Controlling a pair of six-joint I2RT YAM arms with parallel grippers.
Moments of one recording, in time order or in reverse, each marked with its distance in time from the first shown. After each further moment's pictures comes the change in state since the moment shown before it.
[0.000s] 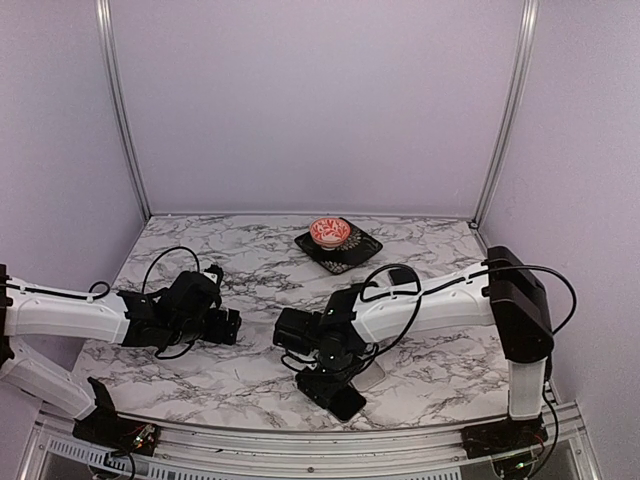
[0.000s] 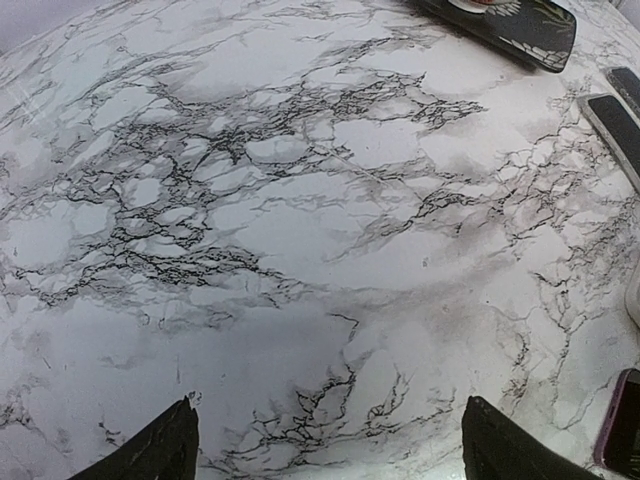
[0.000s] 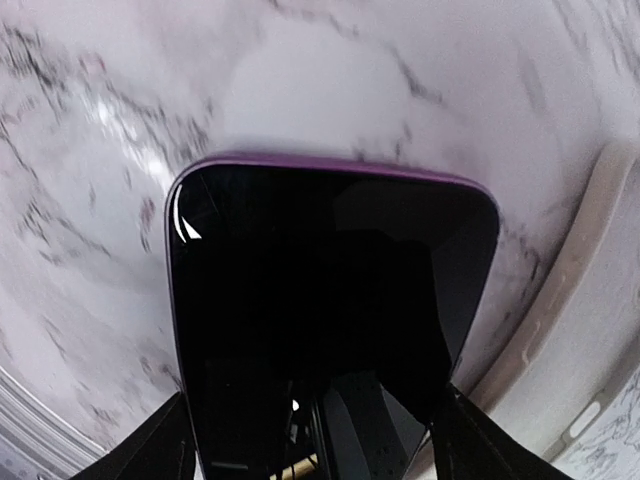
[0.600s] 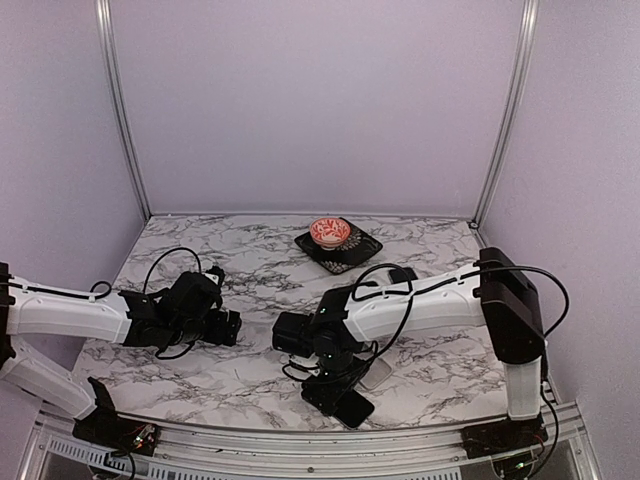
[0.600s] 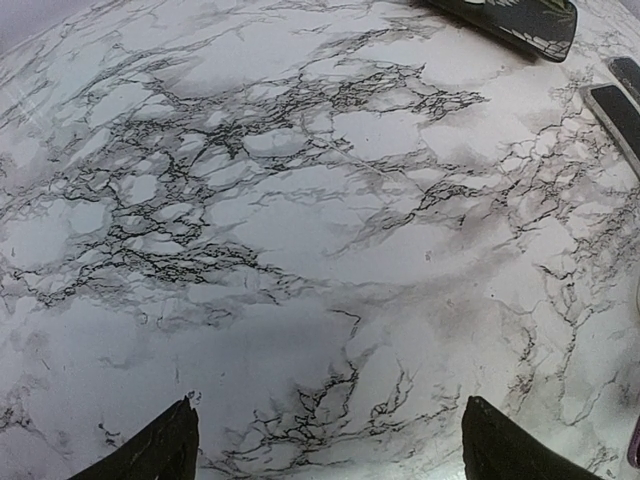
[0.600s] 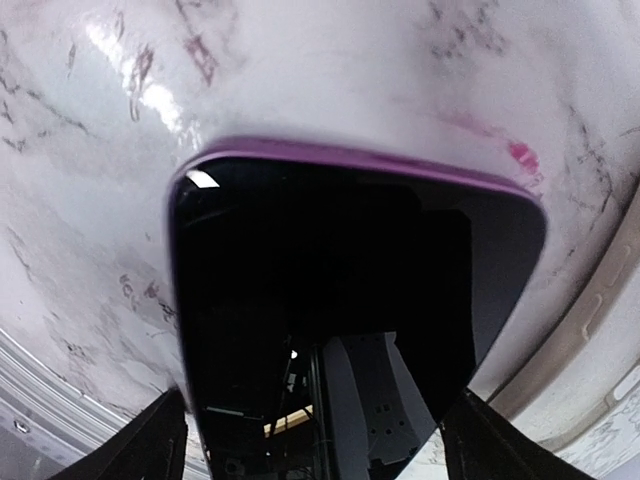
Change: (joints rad) left arm 0.003 0.013 0.000 0.000 0.008 0.014; right arm 0.000 0.024 0.037 -0.174 -0.069 -0.047
